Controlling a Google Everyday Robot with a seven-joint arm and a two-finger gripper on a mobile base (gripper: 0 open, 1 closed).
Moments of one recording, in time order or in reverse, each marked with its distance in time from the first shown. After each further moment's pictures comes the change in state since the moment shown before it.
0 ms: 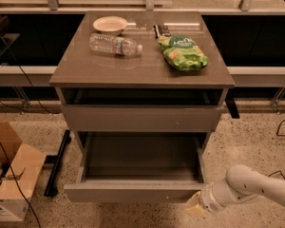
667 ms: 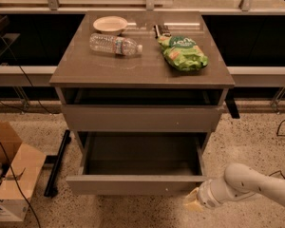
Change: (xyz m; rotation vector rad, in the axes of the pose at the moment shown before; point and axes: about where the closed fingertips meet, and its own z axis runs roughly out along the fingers) arm -0.007 -0.020 0.010 0.024 -0.024 -0.003
